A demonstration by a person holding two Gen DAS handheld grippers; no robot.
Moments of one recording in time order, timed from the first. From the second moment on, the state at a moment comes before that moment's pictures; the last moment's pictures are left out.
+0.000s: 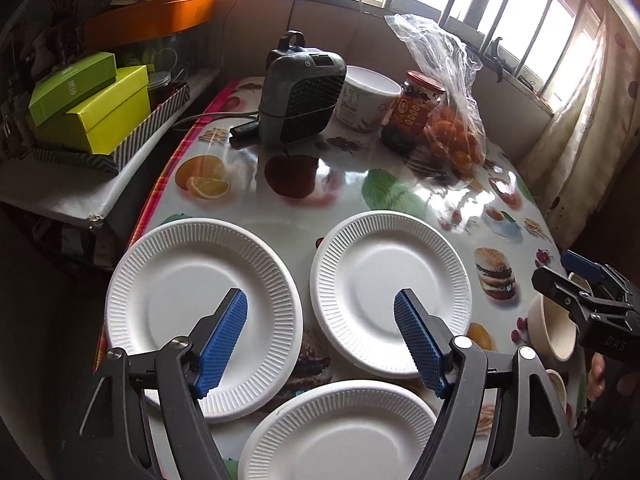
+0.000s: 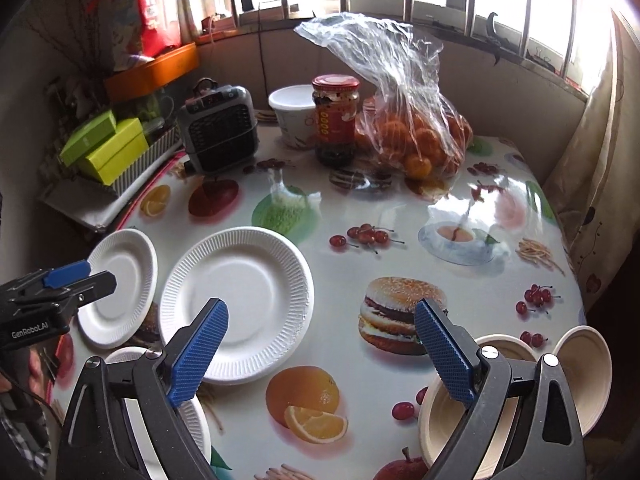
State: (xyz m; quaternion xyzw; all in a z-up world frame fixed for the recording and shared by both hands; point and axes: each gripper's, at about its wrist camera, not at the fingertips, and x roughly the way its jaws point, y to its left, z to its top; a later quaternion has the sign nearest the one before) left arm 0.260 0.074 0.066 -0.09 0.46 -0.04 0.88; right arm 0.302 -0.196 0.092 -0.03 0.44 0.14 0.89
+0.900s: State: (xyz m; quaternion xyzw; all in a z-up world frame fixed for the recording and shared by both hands) left arm 0.311 0.081 0.016 -0.13 0.52 -0.01 0.84; right arm 0.349 -0.175 0.018 -0.04 0.53 0.16 0.83
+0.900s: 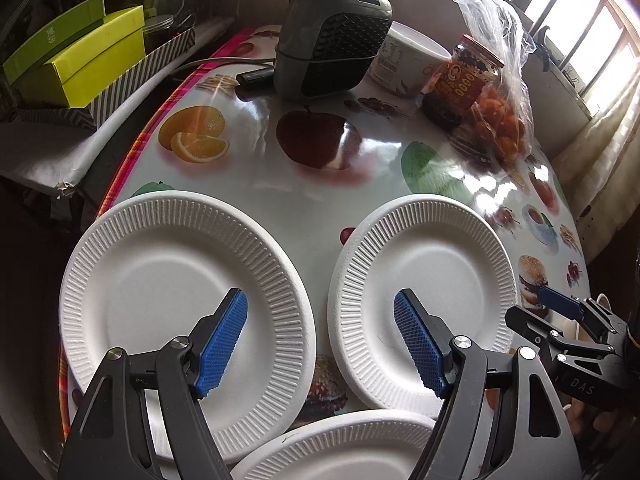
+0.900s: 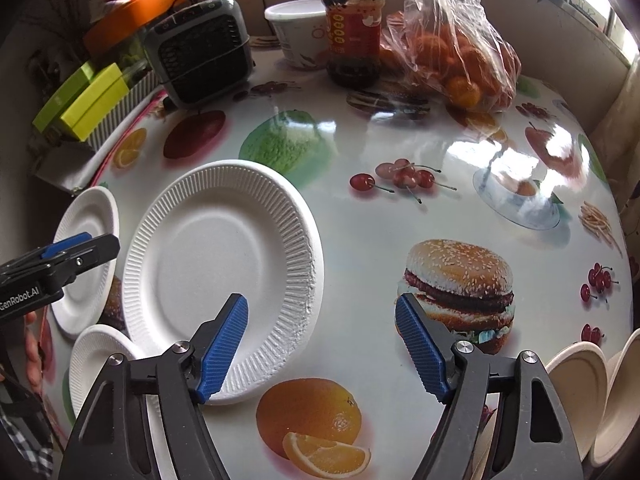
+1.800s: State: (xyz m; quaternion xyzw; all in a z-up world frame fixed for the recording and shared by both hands) left arm 0.326 0.079 0.003 -0.21 0.54 -0.06 0.81; right arm 0.361 -0.178 0.001 -0.02 0.55 0.17 0.82
